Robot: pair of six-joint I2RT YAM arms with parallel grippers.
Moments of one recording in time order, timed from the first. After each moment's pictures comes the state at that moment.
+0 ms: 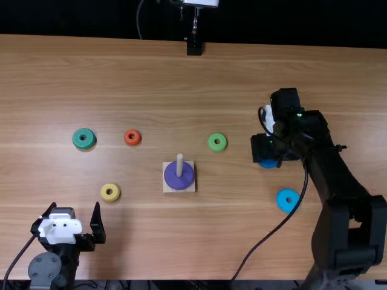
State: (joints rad) left arm -0.03 0.01 0.11 -0.38 -0.02 -0.09; right arm 0.14 1.95 1.51 -0.96 -0.01 -0.01
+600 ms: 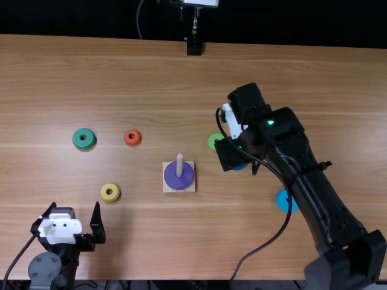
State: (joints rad) left arm -0.03 0.01 0.11 -0.38 -0.02 -0.09; right arm 0.40 1.83 1.70 -1.20 -0.03 -0.01
